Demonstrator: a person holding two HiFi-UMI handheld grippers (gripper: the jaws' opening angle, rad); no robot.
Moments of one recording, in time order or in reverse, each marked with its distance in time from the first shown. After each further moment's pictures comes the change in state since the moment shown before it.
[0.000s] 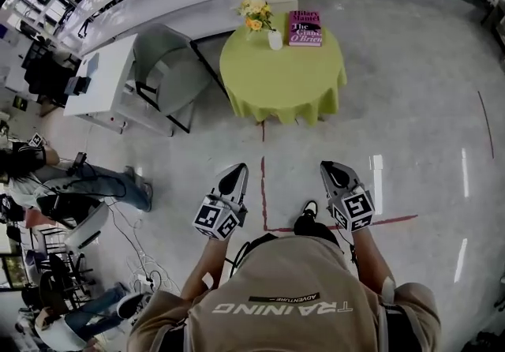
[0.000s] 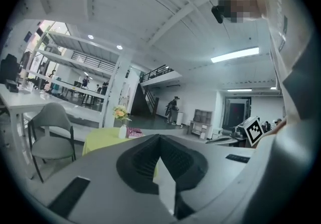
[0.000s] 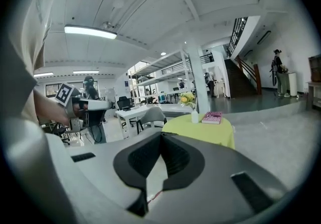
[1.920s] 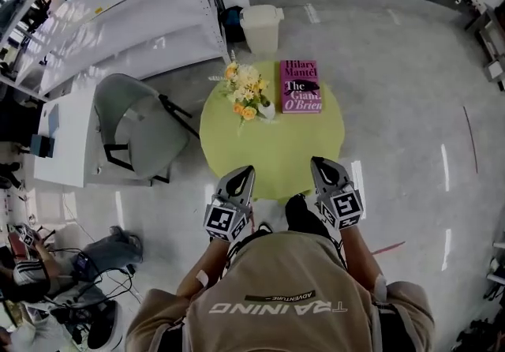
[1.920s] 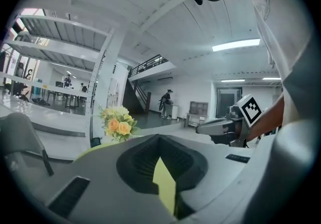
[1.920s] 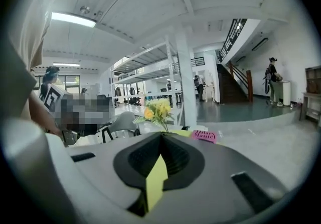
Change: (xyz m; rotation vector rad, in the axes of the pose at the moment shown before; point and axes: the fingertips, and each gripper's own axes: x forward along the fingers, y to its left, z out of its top) left arm 0.340 0.202 0.055 0.109 0.080 -0.135; right arm 0.312 -0.211 0.132 -0.023 0.000 -0.157
